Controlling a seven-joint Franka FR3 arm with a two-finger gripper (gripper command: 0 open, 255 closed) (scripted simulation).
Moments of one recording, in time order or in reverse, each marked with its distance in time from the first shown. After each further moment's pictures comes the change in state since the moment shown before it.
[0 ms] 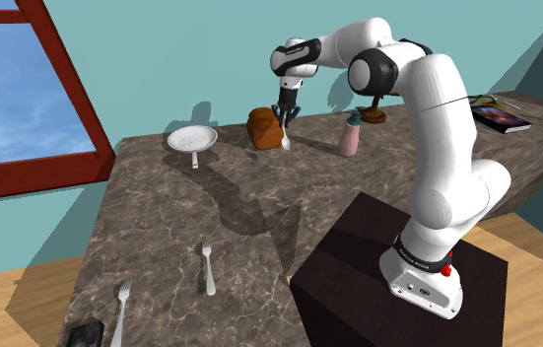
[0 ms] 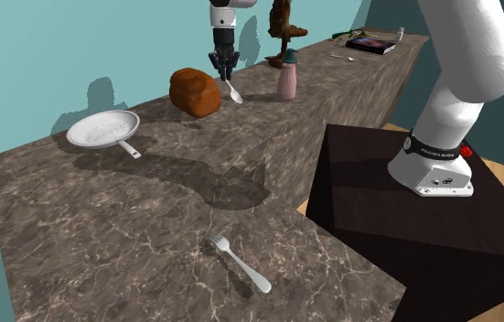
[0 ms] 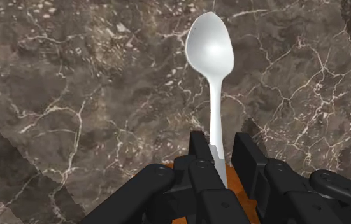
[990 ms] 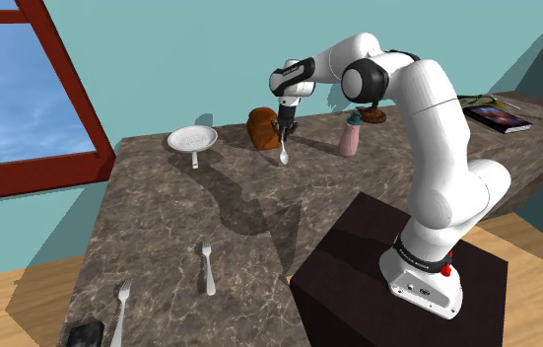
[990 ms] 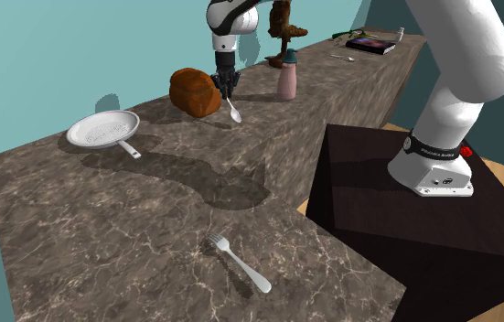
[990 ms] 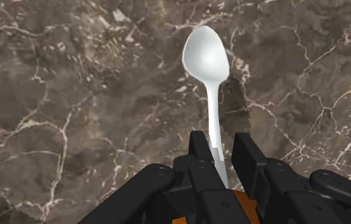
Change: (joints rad) arm 0.001 0.090 0.005 -0.047 0.010 0.135 -0.024
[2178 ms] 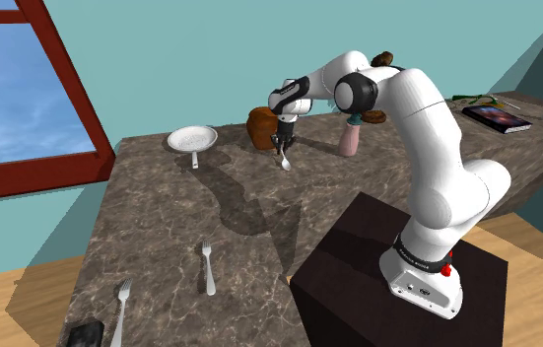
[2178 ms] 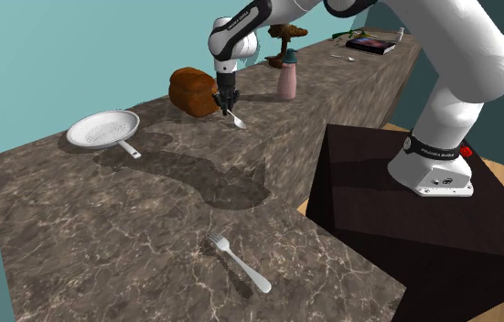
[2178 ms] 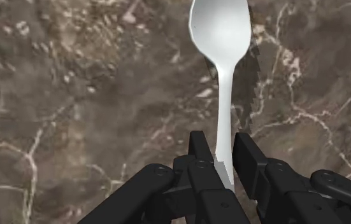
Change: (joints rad) arm -0.003 0.128 0.009 0.016 0.013 0.126 -0.026
